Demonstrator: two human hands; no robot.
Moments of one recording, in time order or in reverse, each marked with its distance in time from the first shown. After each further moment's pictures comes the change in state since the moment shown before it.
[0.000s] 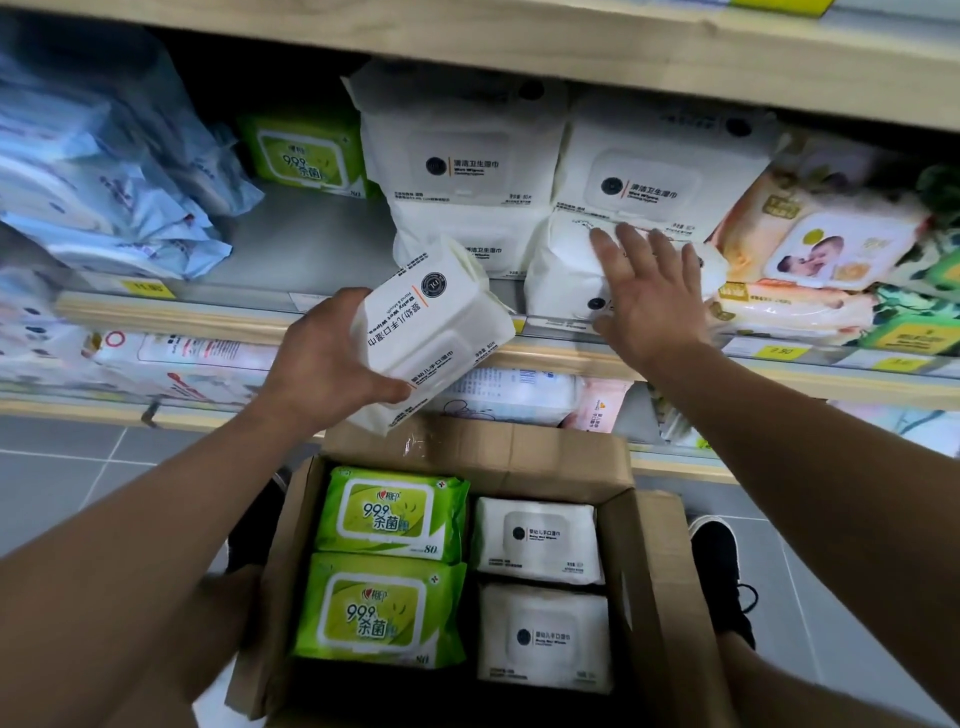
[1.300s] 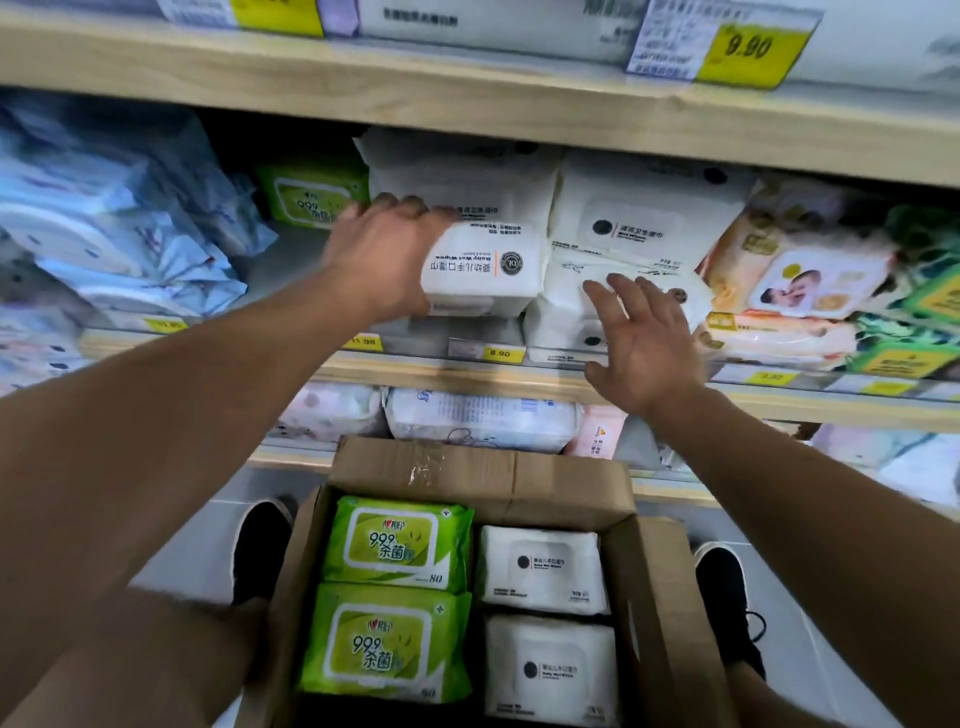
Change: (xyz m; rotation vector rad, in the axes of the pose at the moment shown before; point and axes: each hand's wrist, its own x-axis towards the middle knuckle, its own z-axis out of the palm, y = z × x) left_hand 0.089 0.073 -0.035 0.694 0.049 0.441; right_hand -0.024 -0.011 -0.023 0.100 -0.042 -0.036
